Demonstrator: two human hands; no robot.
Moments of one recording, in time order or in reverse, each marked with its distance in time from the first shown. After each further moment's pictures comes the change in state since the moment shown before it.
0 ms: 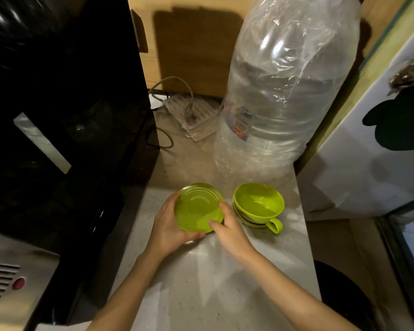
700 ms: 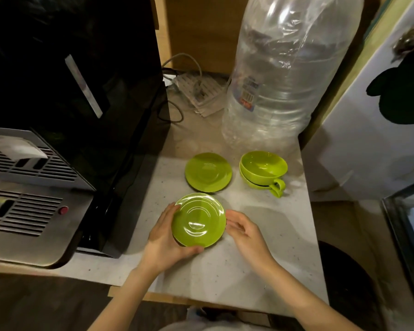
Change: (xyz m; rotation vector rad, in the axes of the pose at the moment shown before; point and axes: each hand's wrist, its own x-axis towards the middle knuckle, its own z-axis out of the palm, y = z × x) left_hand -0.116 -0.028 -0.015 0.092 -0.090 -0.001; right_hand -0.085 0.061 0.018 0.272 0.048 -0.064
